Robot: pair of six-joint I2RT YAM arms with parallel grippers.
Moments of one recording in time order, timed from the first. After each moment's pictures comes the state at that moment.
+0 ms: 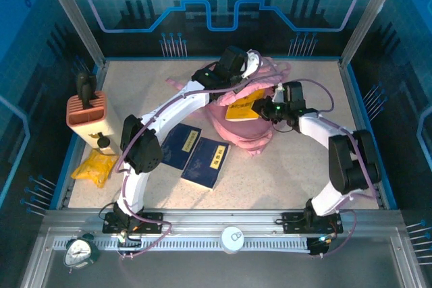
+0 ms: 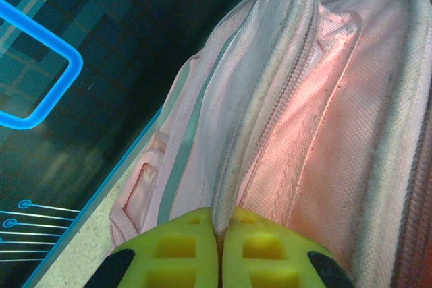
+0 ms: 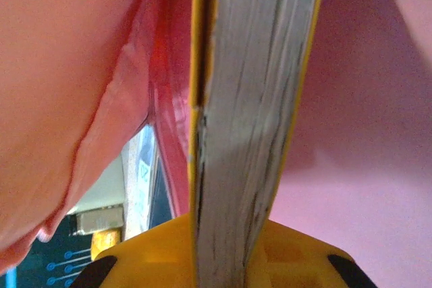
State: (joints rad) left arm -0.67 2.07 2.03 -0.56 -0.23 0.39; right arm 0.20 1.65 0.96 0.01 -0.59 0.80
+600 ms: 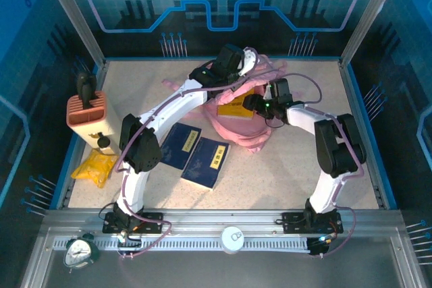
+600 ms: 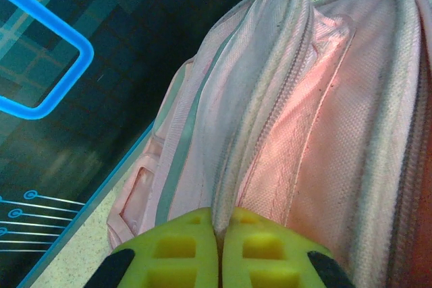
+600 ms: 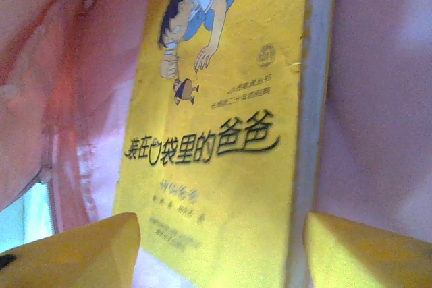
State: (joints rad) left arm -0.65 2.07 2.03 -0.56 -0.23 0.38; right arm 0.26 1.79 1.08 -0.07 -0.34 0.62
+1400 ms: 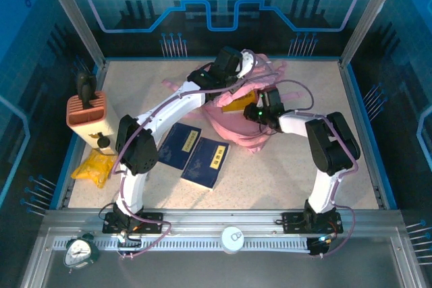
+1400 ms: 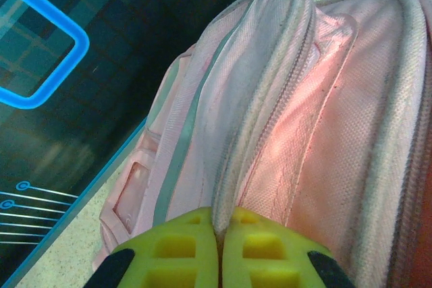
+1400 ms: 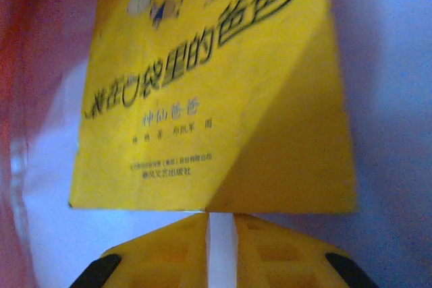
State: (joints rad) left arm -0.65 2.02 1.95 -0.52 -0.22 0.36; right arm 0.31 1.86 1.00 0.12 -0.21 0.59
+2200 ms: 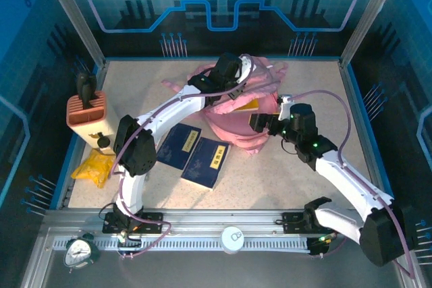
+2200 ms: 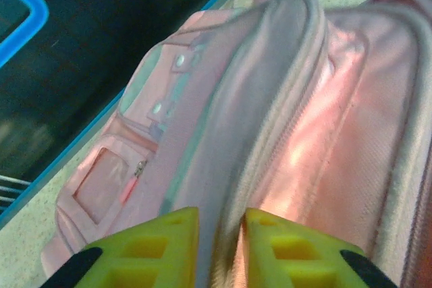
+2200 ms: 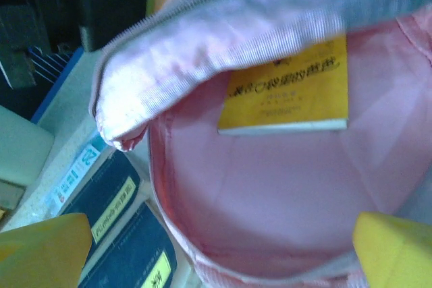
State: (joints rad) left arm -0.65 2.00 1.86 -0.50 -0.15 0.25; right arm 0.36 1.03 0.67 -0.13 -0.19 0.43
